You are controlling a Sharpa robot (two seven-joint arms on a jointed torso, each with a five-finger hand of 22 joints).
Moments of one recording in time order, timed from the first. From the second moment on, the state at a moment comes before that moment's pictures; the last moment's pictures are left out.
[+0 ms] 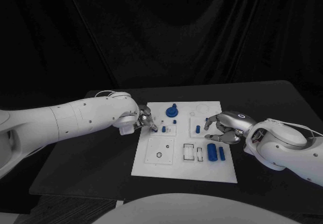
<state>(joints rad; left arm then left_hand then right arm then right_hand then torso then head) 1.22 -0.63 -0.21 1.23 -0.86 0.16 -0.47 1.19 0.01 0.40 0.08 0.43 0.90 0.10 0.28 1.19 1.46 0.01 1.56 1.31 1.46 -0.04 1.56 1.31 0.01 1.46 0.06 1.43 1.29 1.15 -0.94 -0.21 1.67 -1.53 -0.32 -0.06 1.36 -0.09 0.25 0.25 0.19 0.70 0.15 0.52 0.26 1.46 0.08 1.52 1.31 1.47 0.01 1.48 1.29 0.12 1.33 0.12 1.00 1.30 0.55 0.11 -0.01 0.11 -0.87</state>
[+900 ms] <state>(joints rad) 1.22 -0.62 -0.21 1.22 -0.86 0.18 -0.47 1.08 0.03 0.39 0.15 0.23 0.93 0.08 0.24 1.16 1.46 0.01 1.56 1.31 1.46 -0.04 1.56 1.31 0.01 1.45 0.07 1.40 1.29 1.15 -0.94 -0.21 1.66 -1.53 -0.32 -0.07 1.37 -0.07 0.23 0.23 0.21 0.70 0.15 0.52 0.26 1.46 0.08 1.52 1.31 1.47 0.01 1.48 1.29 0.12 1.33 0.12 1.00 1.30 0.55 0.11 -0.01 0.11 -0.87</state>
